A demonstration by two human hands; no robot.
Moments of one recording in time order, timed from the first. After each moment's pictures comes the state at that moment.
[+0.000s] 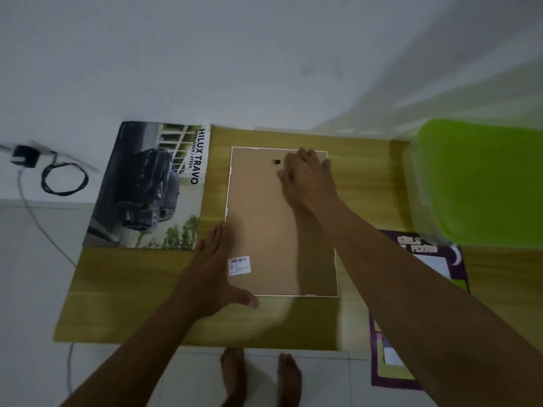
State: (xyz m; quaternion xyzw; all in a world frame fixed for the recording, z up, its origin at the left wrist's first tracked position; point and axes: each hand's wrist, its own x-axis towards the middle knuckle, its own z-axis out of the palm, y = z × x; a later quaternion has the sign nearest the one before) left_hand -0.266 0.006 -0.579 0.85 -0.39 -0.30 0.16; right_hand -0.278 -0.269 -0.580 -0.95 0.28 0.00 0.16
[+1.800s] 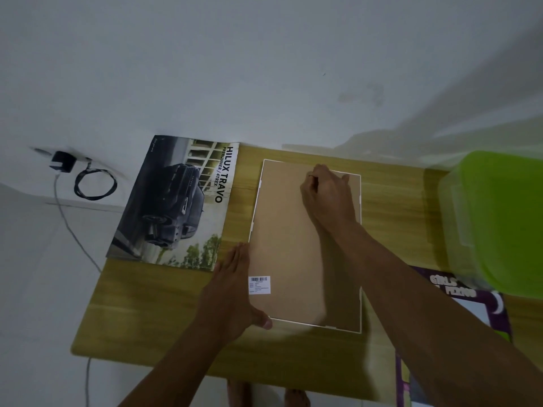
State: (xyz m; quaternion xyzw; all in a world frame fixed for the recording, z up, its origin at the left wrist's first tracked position) left_hand -0.270 -0.010 -0.547 0.89 -0.29 -0.32 0.16; right_hand -0.251 -0.265 -0.584 -0.91 0.29 -0.16 0.25
